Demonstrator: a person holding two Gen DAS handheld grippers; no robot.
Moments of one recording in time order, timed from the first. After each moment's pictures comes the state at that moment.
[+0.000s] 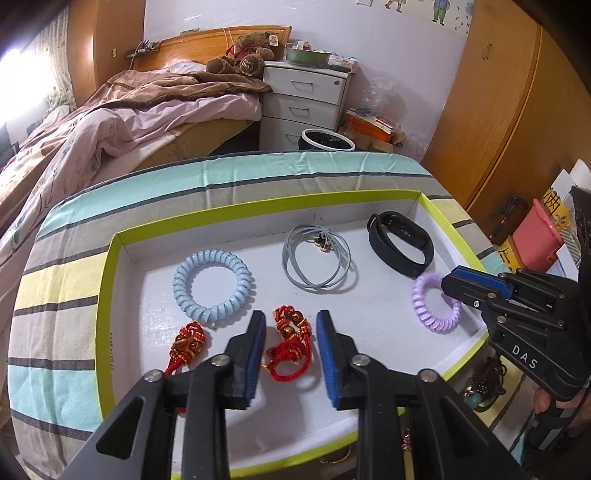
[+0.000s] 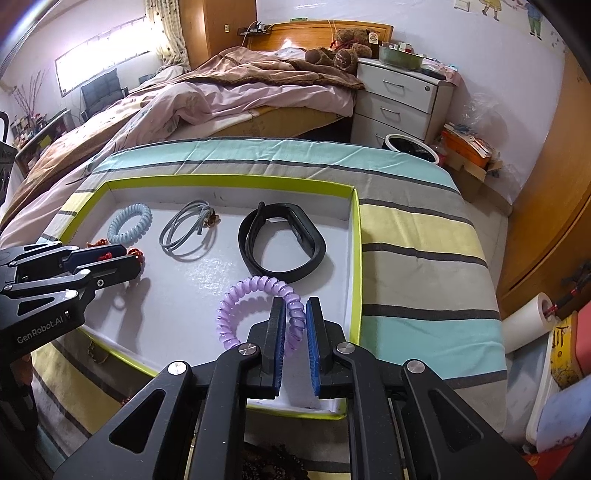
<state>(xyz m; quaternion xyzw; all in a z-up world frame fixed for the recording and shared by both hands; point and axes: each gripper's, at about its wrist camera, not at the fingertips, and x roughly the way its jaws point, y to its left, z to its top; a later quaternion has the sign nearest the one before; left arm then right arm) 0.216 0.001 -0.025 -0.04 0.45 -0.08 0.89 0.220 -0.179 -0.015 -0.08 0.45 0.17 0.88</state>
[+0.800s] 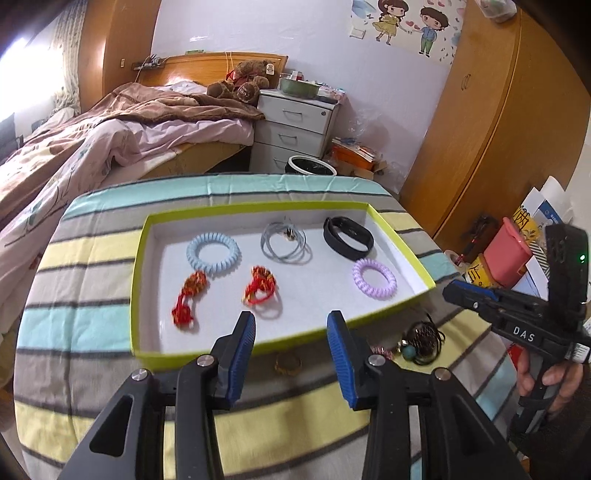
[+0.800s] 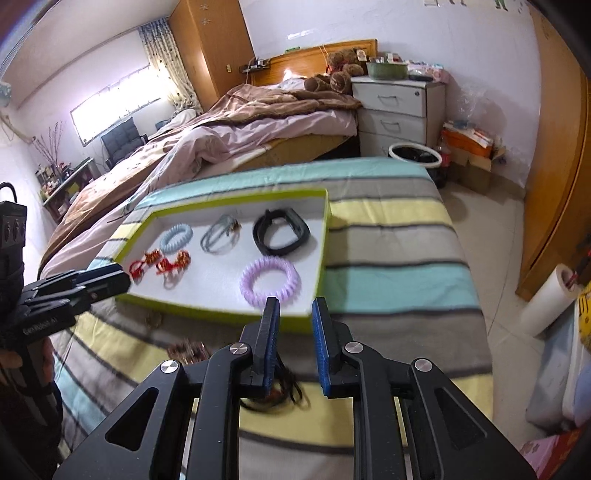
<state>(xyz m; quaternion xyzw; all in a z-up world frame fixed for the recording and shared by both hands) 0.129 0.004 0.011 -0.07 0.40 -0.10 0.91 0.164 -0.245 0.005 0.03 0.42 0.23 0.88</state>
